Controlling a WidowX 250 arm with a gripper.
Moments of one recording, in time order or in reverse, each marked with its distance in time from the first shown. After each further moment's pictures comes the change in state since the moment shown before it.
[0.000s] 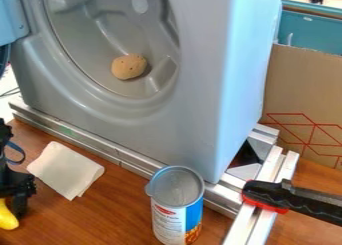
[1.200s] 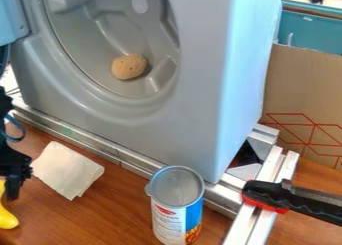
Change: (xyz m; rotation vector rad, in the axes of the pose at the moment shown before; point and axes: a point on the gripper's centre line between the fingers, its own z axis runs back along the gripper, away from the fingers) arm -0.013 -0.001 0.064 0.072 -0.089 -0.194
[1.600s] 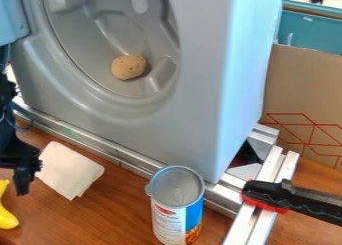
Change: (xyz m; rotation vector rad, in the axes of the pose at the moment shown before) arm -0.005 -0.015 0.018 -0.064 0.014 -0.067
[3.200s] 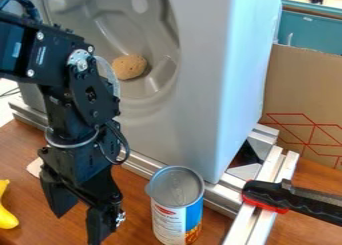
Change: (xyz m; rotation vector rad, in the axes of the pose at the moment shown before) arm -0.068 -0.116 0.057 -0.164 0.064 -0.639
